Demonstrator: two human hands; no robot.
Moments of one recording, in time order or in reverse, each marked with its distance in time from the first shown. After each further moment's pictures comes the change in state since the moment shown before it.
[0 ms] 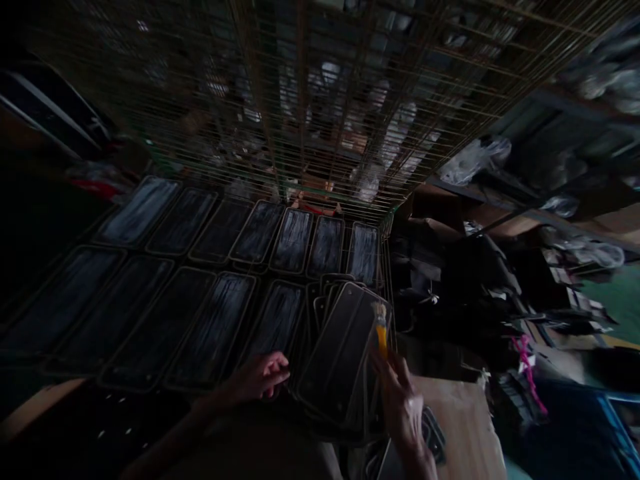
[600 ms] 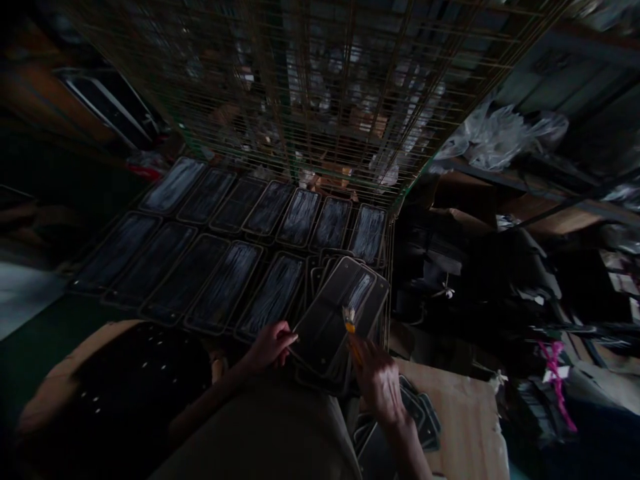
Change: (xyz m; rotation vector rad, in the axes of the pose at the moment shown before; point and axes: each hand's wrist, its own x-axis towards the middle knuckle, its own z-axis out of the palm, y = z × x) left_hand 0.003 0.020 0.101 -0.181 0.314 -0.144; right_hand -0.017 0.008 -0.019 0.000 -0.136 -0.353
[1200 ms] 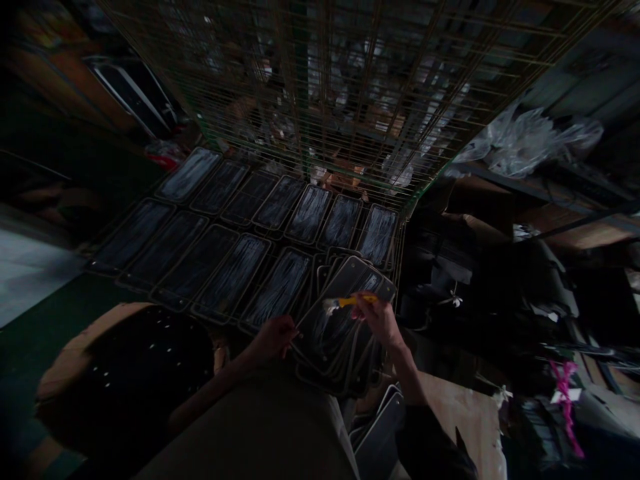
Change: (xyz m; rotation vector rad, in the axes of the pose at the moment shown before) left_hand 0.002 -0.008 -0.002 -0.025 0.014 0.078; right_hand 0.094 0.049 0.024 0.879 -0.170 0.303
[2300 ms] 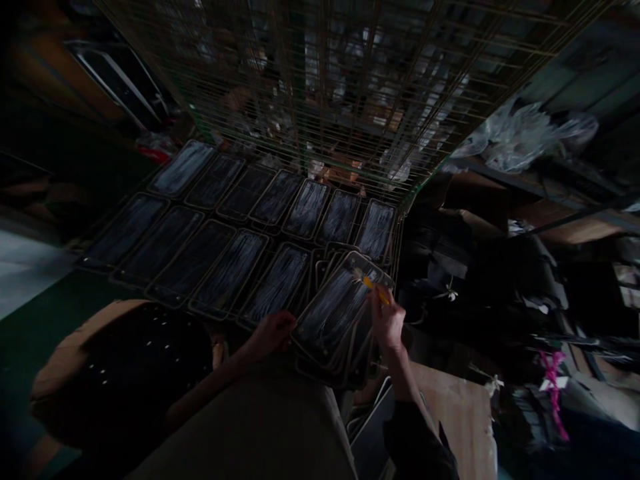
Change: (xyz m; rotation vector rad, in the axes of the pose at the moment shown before) left_hand -0.005 0.003 -0.001 -0.093 0.009 0.046; right_hand -0.017 0.010 0.004 -0.392 0.495 -0.197
